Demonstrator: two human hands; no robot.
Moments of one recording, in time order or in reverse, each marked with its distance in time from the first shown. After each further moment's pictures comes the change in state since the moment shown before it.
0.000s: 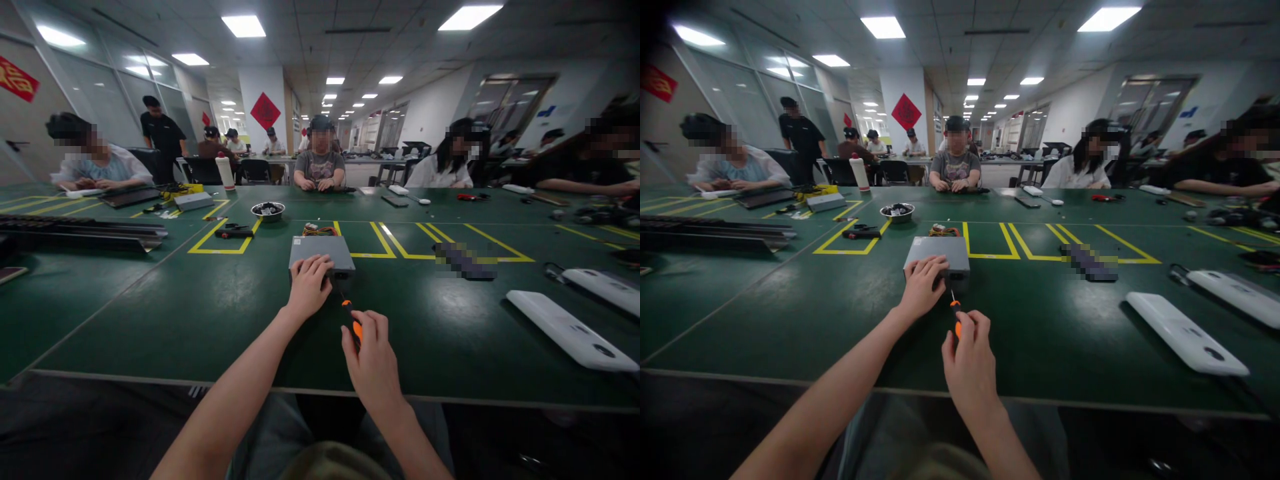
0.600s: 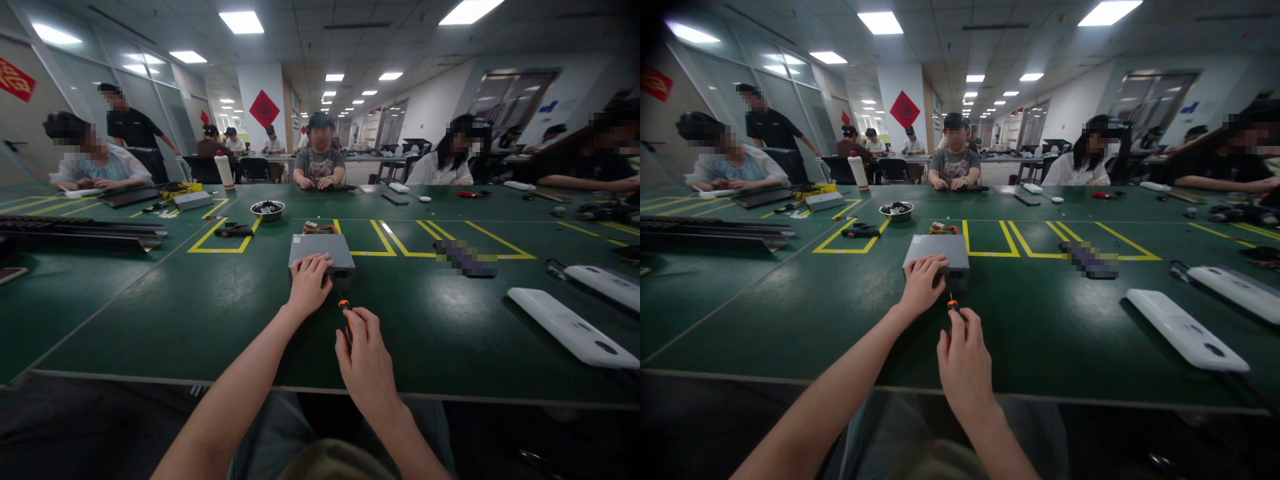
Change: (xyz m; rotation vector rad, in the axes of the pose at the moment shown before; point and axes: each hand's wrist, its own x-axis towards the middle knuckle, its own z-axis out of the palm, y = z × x) left_hand 0.002 0.001 0.001 -0.008 -0.015 -0.025; right_hand -0.003 -0.007 0.002 -0.033 -0.035 -0.049
